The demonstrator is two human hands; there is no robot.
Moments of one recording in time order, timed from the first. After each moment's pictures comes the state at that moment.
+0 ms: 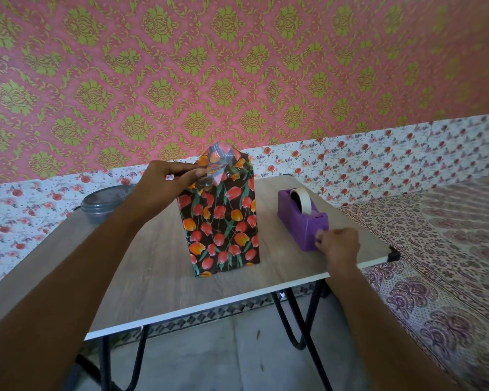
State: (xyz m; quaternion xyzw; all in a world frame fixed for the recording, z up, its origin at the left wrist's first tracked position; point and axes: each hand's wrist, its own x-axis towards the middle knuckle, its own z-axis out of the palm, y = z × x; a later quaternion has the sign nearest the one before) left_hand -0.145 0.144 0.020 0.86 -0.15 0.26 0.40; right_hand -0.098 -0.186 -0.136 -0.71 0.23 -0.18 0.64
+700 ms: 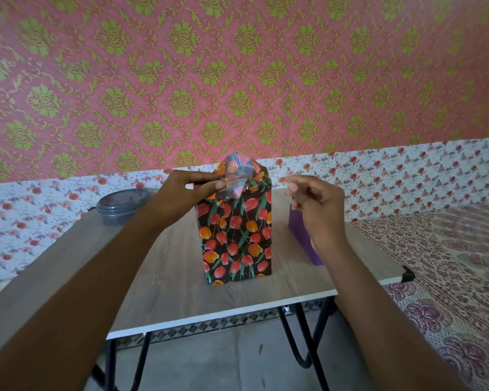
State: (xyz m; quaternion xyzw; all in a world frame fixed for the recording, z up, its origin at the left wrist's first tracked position) left_hand -0.147 0.148 0.021 0.86 -0.16 0.23 0.43; right_hand -0.139 -0.119 -0.022 -0.65 -0.18 -0.29 0.68
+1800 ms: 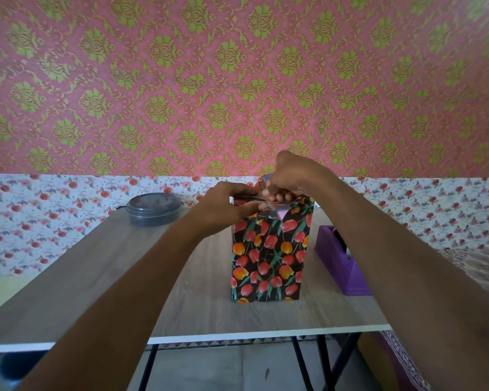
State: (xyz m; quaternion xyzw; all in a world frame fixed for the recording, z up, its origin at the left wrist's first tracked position) left_hand -0.140 0.155 0.023 0.88 -0.16 0.20 0.40; right_hand -0.105 -0.011 0.109 -0.94 -0.17 0.00 0.28
